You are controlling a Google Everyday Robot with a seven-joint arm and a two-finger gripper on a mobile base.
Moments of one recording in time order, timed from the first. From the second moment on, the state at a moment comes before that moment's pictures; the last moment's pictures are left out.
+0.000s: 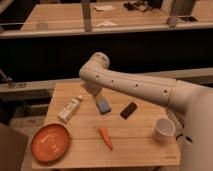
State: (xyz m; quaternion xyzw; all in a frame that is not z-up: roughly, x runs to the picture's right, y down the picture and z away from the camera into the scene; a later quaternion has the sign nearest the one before) arm -0.080 0.025 0.770 -0.15 -0.15 -0.36 0.91
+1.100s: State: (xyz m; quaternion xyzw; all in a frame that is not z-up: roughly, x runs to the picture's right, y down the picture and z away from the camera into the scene) arm -0.126 0.038 0.807 -0.15 -0.19 -0.42 0.87
